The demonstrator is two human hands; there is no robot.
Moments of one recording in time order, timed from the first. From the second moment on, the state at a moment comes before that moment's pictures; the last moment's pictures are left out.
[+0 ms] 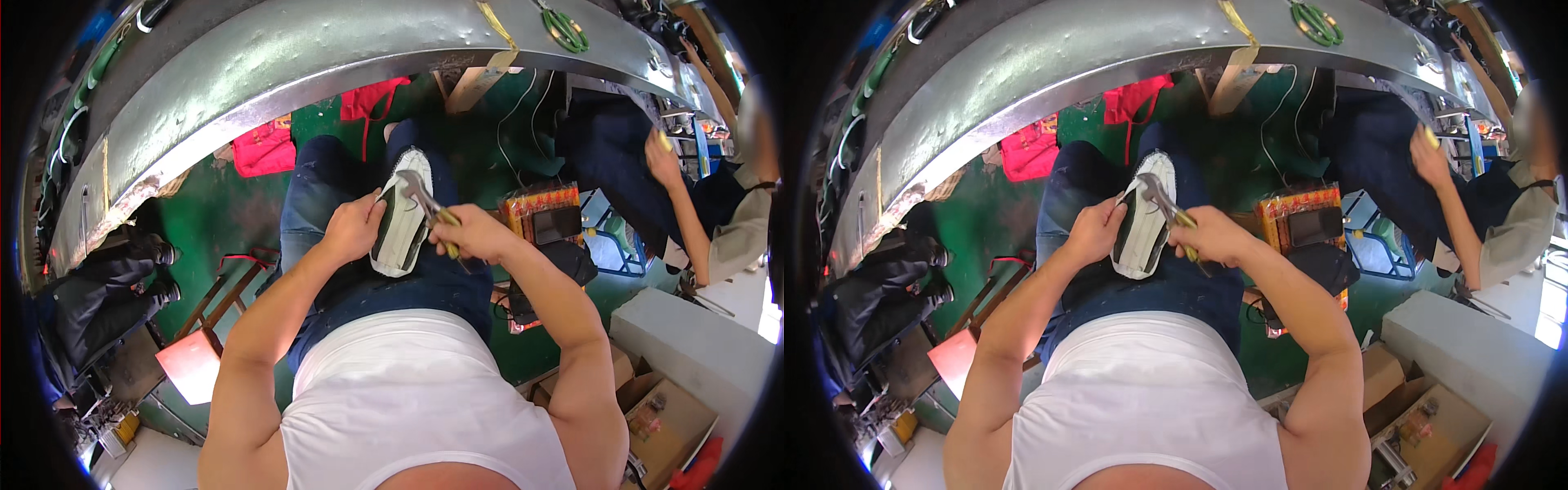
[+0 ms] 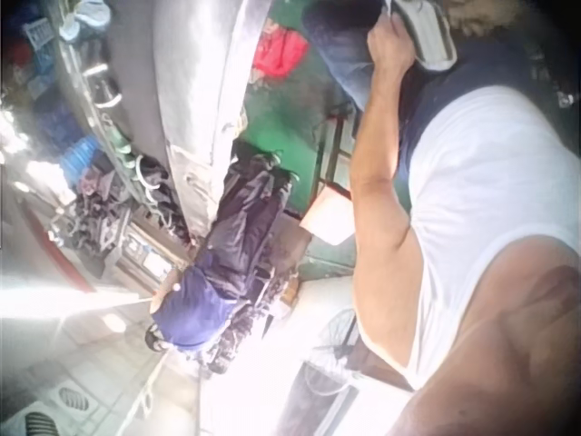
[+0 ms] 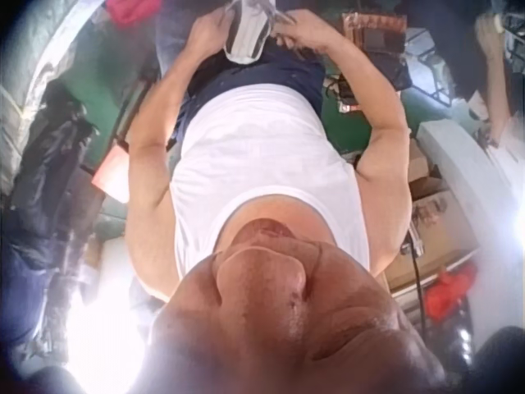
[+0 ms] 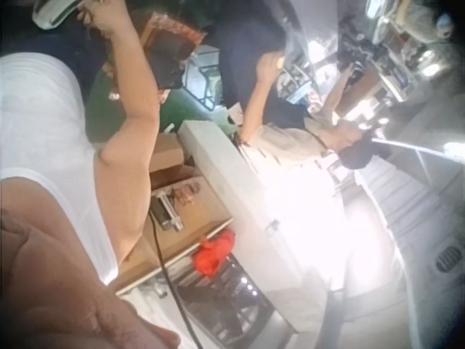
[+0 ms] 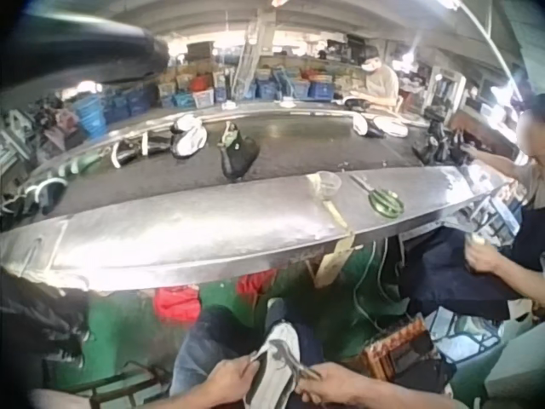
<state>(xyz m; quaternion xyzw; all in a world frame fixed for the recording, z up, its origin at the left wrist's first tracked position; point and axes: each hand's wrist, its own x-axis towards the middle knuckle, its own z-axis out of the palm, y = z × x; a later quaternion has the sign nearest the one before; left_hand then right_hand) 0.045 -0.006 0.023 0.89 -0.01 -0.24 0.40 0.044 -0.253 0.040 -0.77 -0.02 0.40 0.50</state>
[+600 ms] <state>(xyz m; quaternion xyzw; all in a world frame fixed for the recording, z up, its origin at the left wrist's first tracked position) 0.001 -0.013 0.016 0.91 -0.15 0.06 0.38 0.056 -0.248 0.109 -0.85 -0.22 0.42 0.21</state>
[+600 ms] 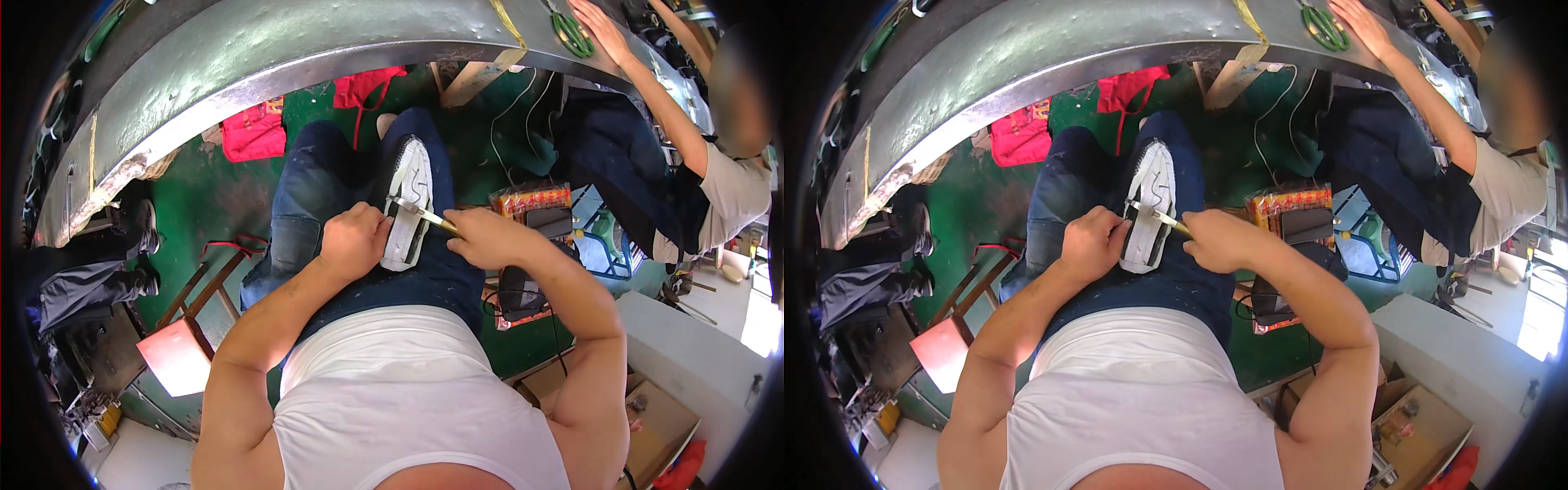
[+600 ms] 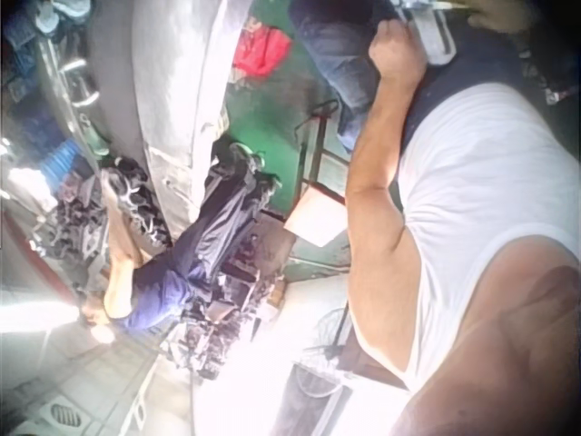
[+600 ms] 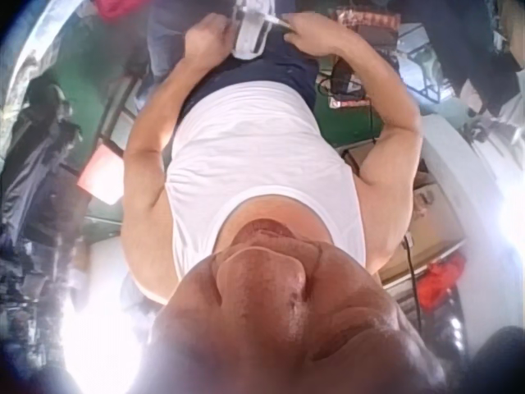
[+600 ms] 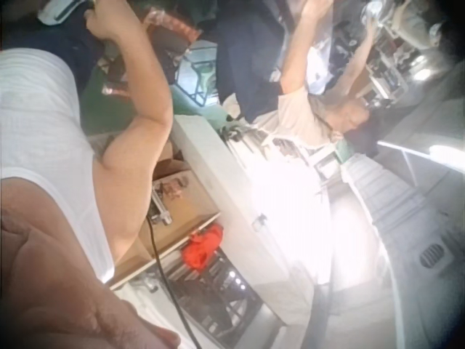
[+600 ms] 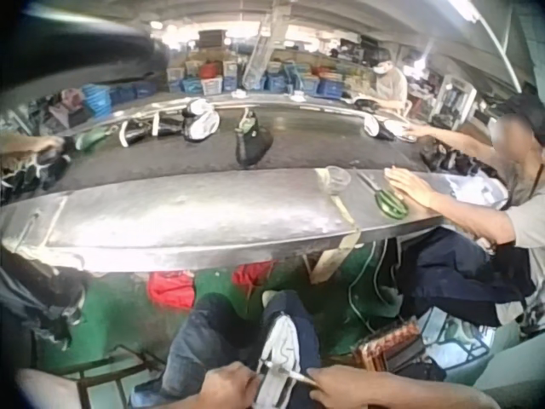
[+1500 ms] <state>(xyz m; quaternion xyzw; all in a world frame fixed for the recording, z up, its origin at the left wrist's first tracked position) 0.035 -0.017 -0.028 0.57 0.09 -0.26 0.78 0.020 -0.246 0.030 -0.84 -0.05 0.36 0.40</state>
